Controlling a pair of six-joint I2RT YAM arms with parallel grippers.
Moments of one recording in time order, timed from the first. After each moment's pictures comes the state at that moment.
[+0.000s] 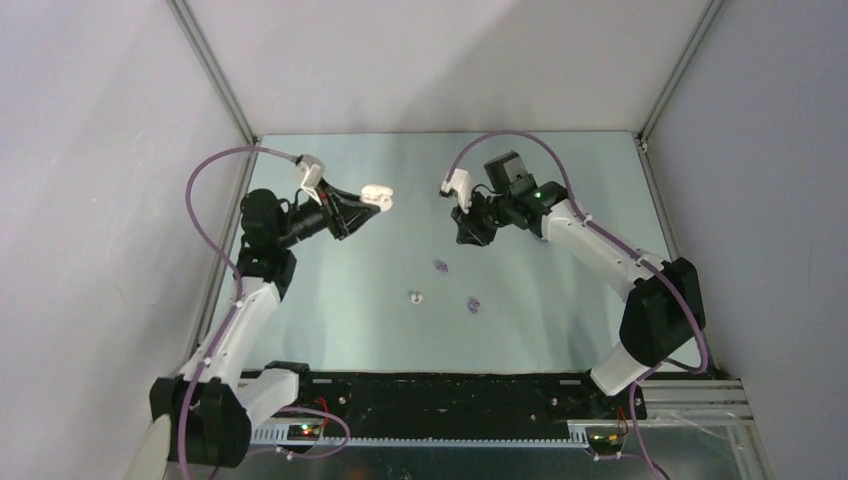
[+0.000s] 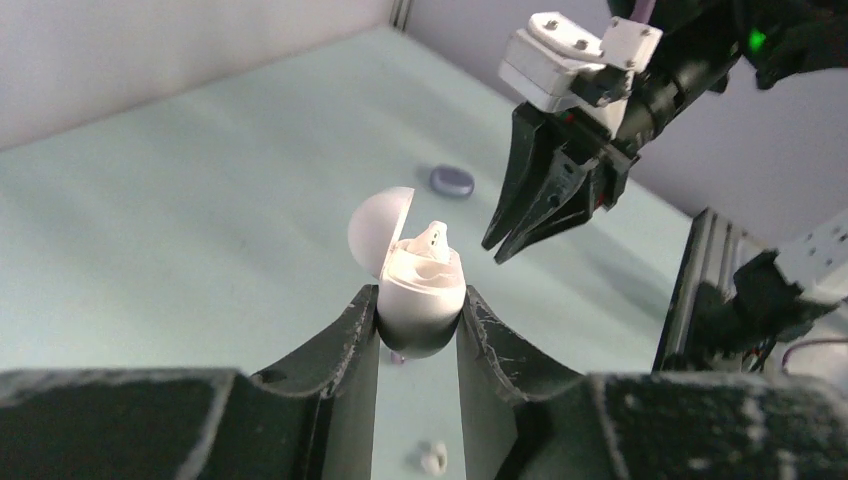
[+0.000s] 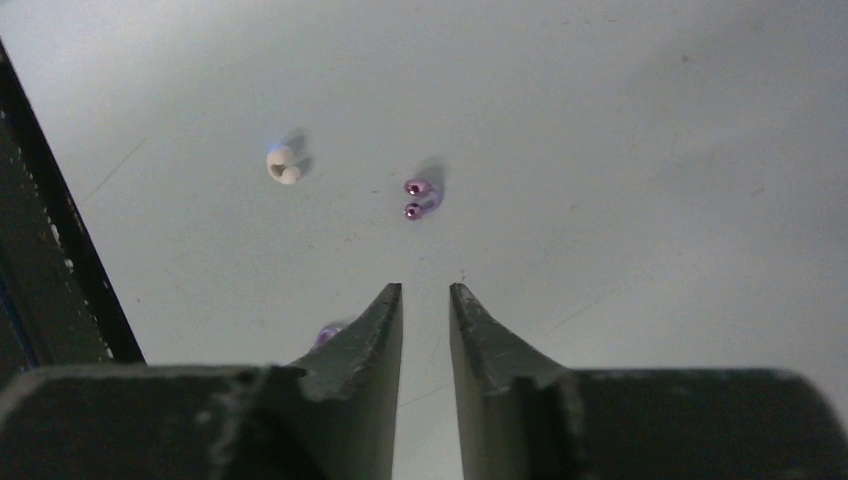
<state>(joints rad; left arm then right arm) -0.08 1.06 0.73 0.39 0.89 -0.35 0.57 1.60 1.37 -0.61 -0.50 -0.47</state>
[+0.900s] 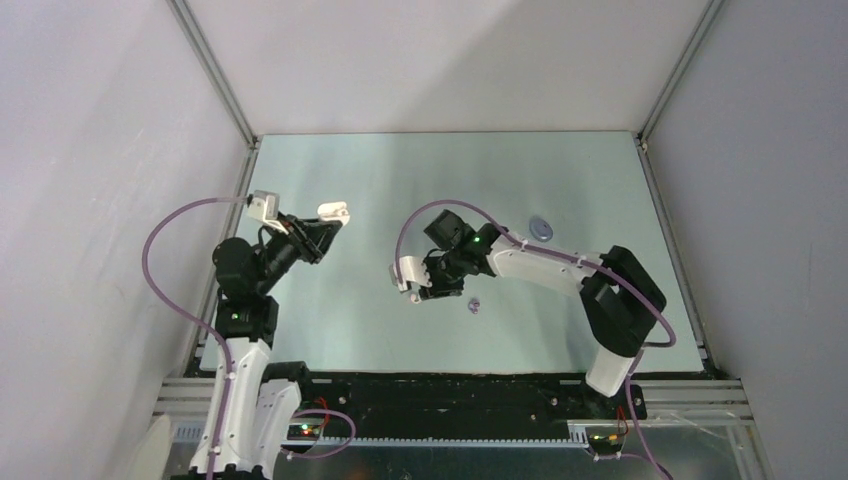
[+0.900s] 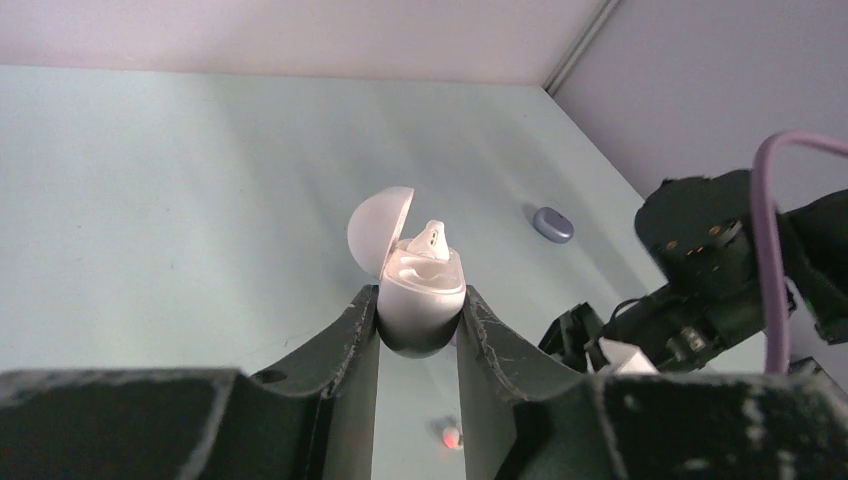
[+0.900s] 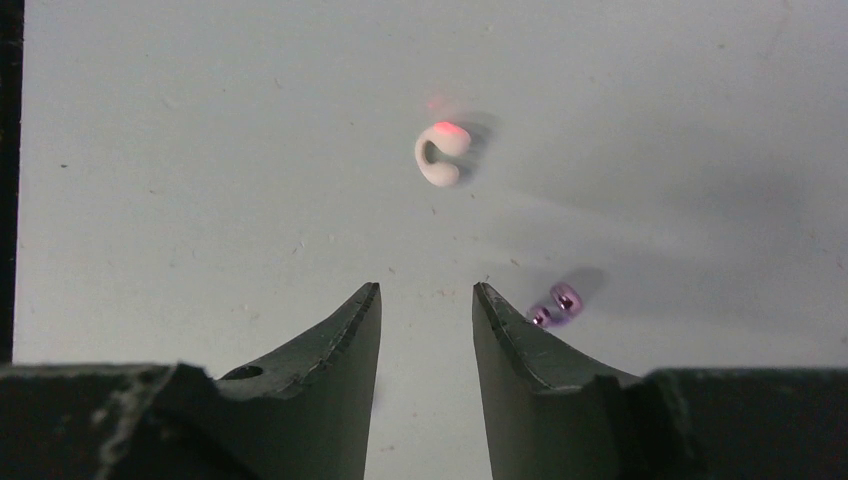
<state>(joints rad) 0.07 0.65 0.57 0.07 0.63 -0.39 0.88 1.74 1.26 -0.58 -0.38 -0.94</state>
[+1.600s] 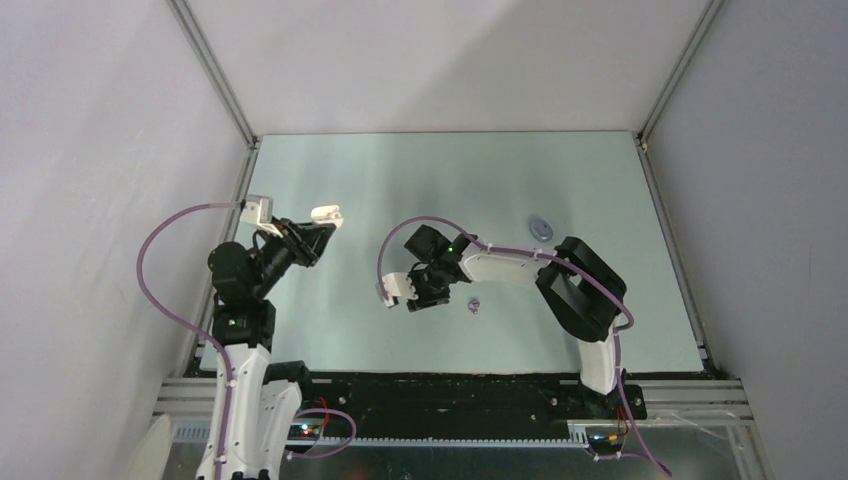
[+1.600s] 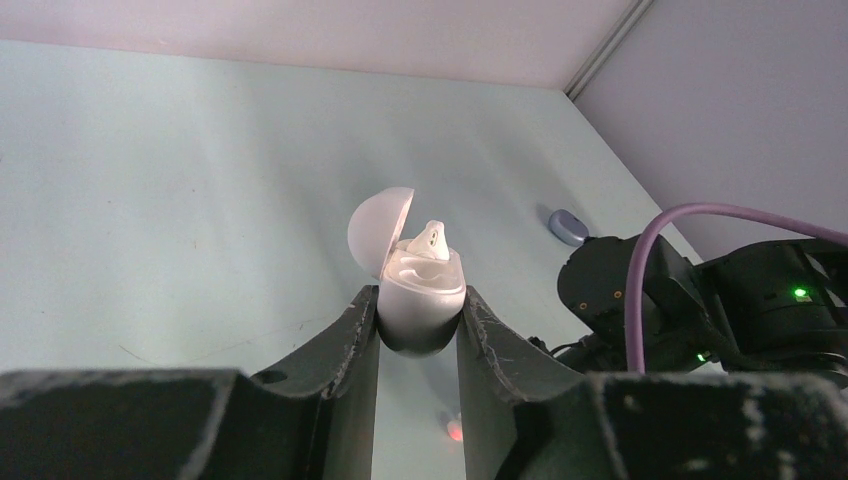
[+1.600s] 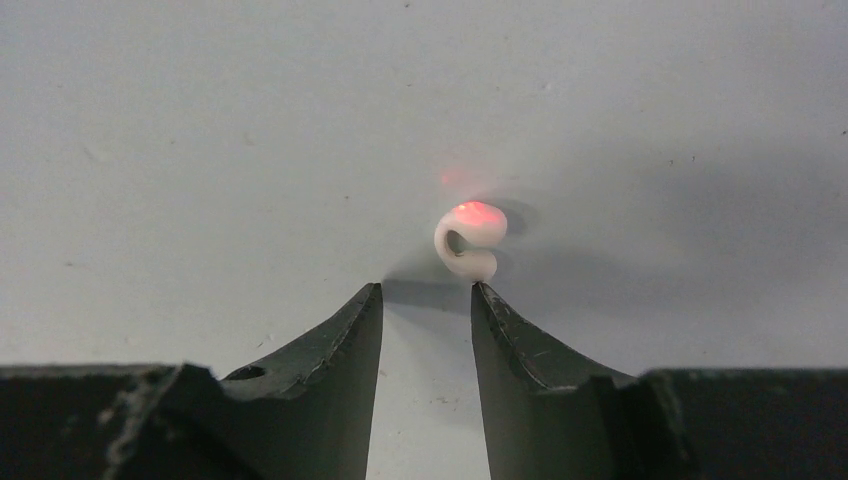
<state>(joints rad) 0.12 0.60 0.57 0.00 0.62 -0.39 0.94 1.94 1.30 -0.52 -0.35 -1.00</state>
